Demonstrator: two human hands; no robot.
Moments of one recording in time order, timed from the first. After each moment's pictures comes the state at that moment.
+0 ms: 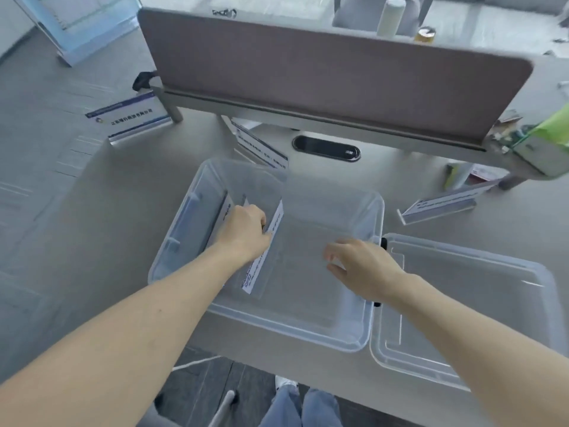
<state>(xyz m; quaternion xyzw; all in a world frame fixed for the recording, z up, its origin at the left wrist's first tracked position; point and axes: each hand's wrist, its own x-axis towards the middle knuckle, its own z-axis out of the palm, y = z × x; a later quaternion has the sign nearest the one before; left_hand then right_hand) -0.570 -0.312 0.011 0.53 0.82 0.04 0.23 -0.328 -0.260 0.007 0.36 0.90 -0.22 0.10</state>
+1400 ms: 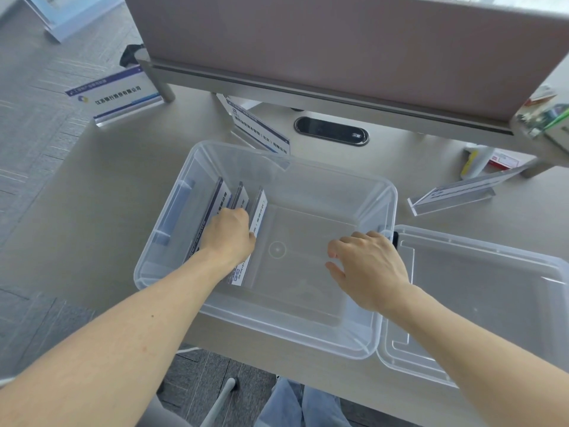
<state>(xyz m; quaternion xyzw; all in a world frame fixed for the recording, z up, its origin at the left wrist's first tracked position) -0.583 -0.323 -0.034 0.50 0.85 -0.04 0.19 -0.336 -0.269 -0.016 0.37 0.92 -0.10 0.10</state>
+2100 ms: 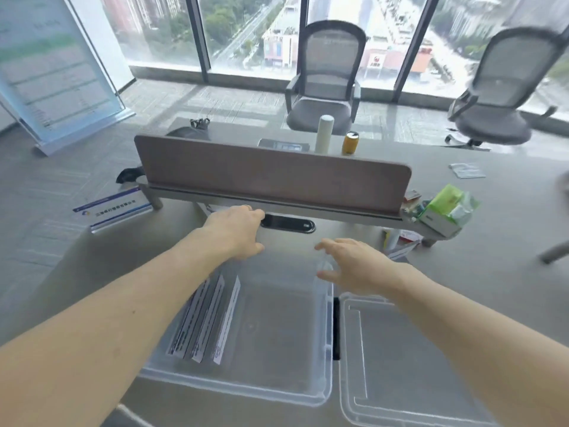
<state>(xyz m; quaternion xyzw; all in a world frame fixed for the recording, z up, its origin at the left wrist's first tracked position) -0.555 -0.237 0.180 0.69 0.71 -0.12 0.11 -0.307 -0.203 0.146 0.43 0.88 -0.19 0.11</state>
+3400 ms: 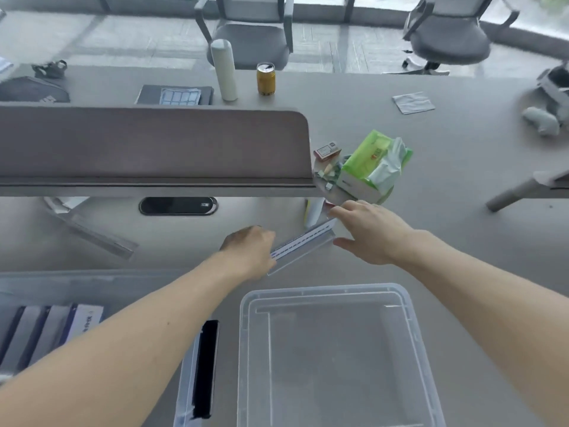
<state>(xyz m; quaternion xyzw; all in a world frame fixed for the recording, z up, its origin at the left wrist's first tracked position) -0.306 -0.075 -0.005 0.71 0.65 -0.13 0.23 -0.070 -0.032 0.047 0.48 0.86 -0.12 0.13</state>
